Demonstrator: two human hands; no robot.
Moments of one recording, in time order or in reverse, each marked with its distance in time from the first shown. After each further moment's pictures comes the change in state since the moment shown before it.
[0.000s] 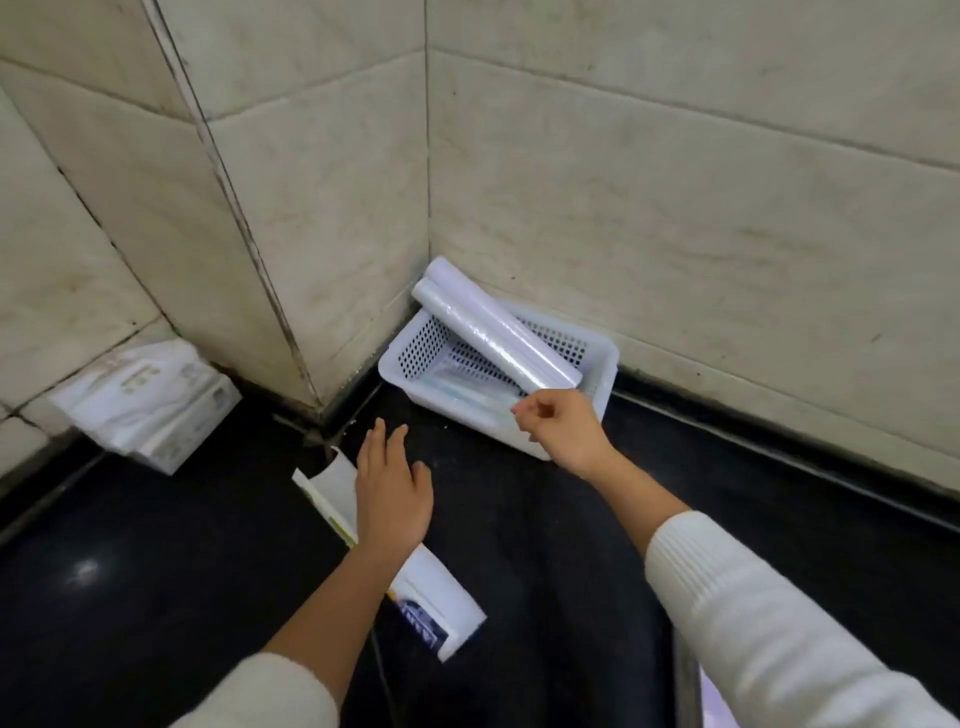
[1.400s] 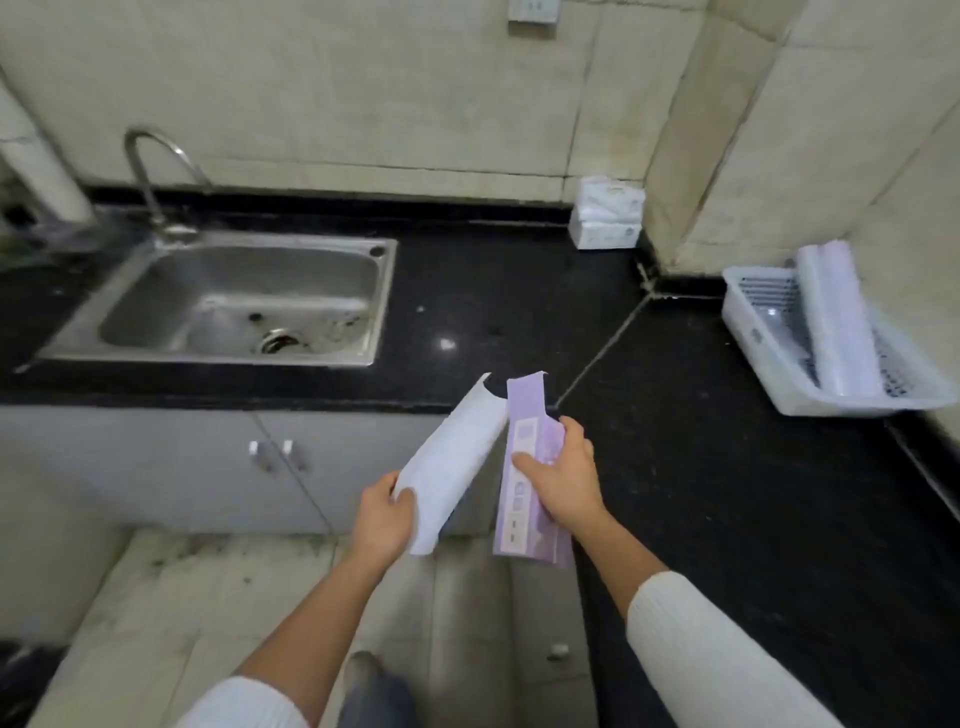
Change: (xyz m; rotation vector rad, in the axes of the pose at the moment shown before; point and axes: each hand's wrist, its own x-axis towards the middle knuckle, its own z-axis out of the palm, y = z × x) left_hand -0.523 0.017 0.042 -0.546 0.783 -0.940; right_hand -0.344 0.092 0.045 -0.168 -0.784 -0.318
